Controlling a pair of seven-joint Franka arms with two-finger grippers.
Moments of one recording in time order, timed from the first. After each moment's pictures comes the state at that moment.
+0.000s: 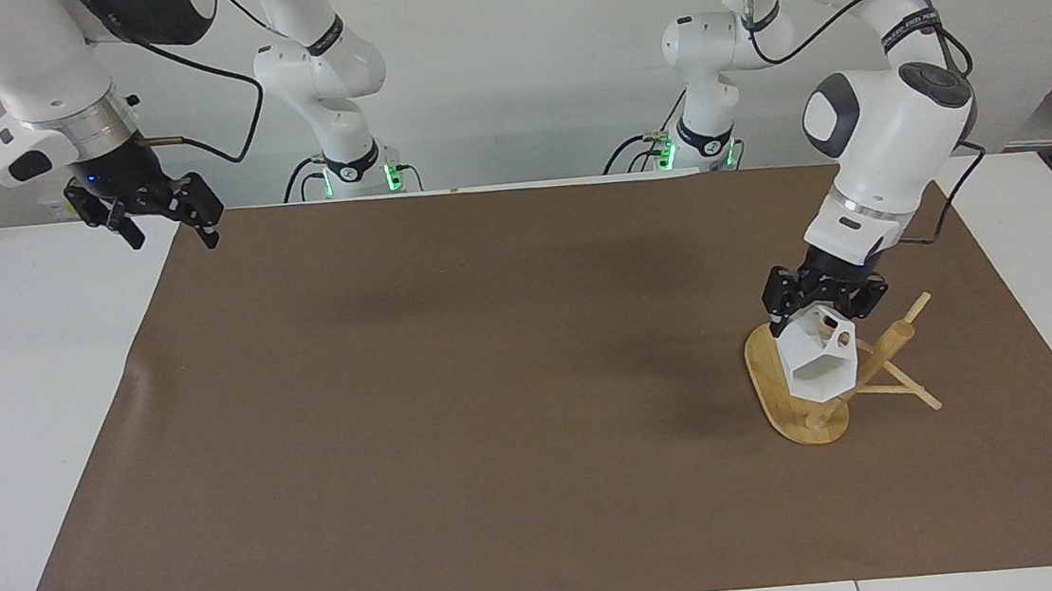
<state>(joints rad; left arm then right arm) -0.14 0.16 -0.02 -1.80 -0.16 2.21 0.05 -0.08 0.04 -0.02 -1.50 -0.02 1.54 -0.01</state>
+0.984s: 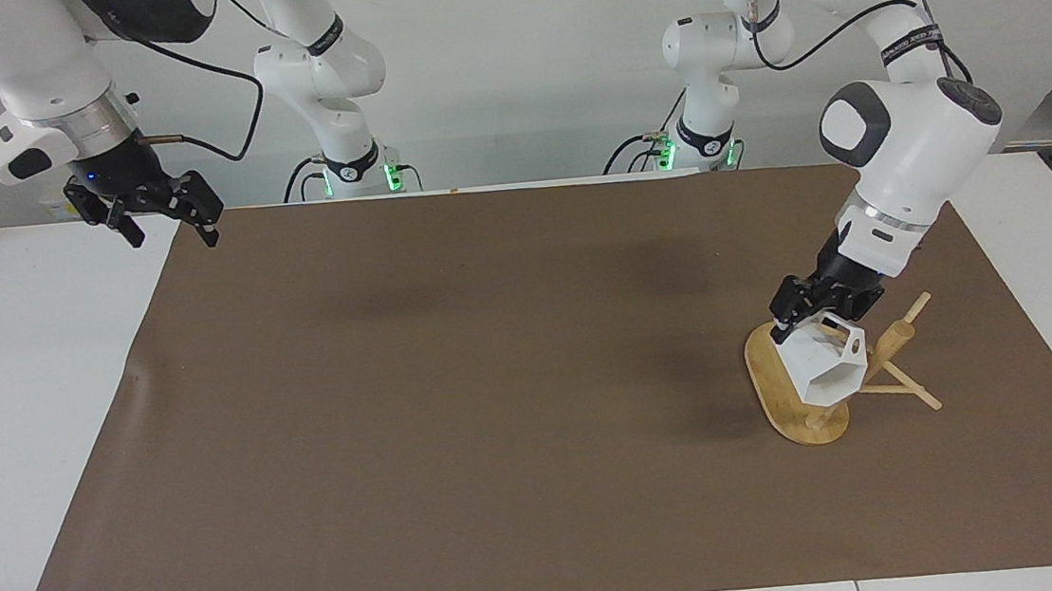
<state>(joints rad) -0.10 0.17 -0.02 -1.81 -0.32 2.21 -0.03 -0.08 0.03 -0.02 -1.50 -0.02 1.53 -0.01</state>
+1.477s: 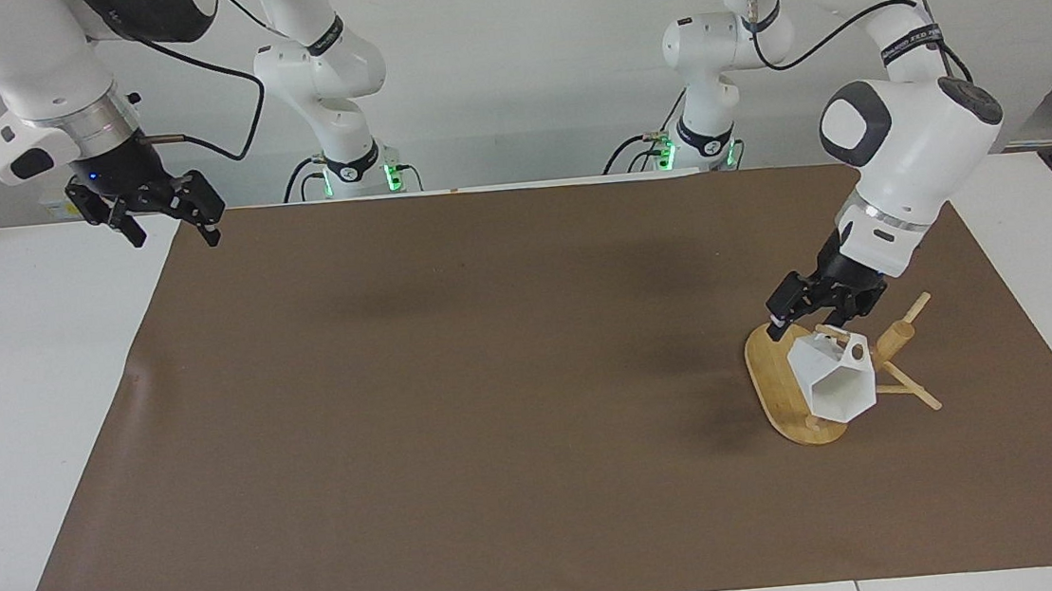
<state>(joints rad) -0.10 0.17 -0.02 -1.79 -0.32 2.19 -0.05 -0.08 0.03 -0.02 -1.50 -0.02 1.53 -0.01</state>
